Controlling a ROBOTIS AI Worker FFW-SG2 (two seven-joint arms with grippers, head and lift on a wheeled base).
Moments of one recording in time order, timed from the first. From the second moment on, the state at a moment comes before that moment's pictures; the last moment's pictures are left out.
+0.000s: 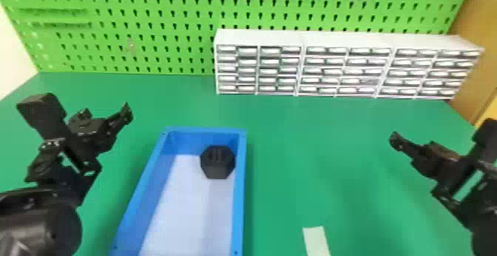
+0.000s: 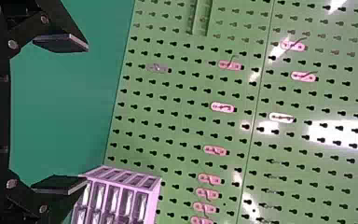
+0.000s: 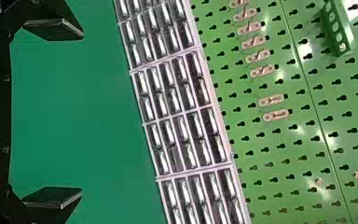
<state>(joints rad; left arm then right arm) -0.07 0.10 0.21 -1.72 0.25 0.27 -0.12 -0.08 -0.14 -0.35 -1.67 -0.34 0.49 0.28</state>
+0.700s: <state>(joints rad) -0.07 0.10 0.21 -1.72 0.25 0.27 -0.12 -0.09 -0.15 -0.35 -1.66 -0.34 0.51 0.31</state>
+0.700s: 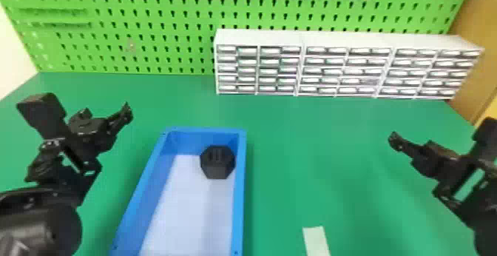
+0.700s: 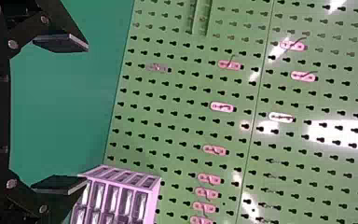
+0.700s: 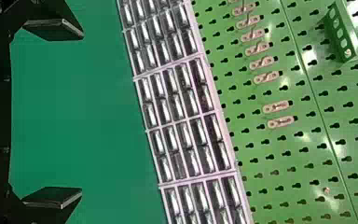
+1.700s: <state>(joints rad) -0.07 0.10 0.21 -1.72 0.25 0.27 -0.12 -0.10 -0.15 -0.33 -1.66 -0.32 0.51 0.31</state>
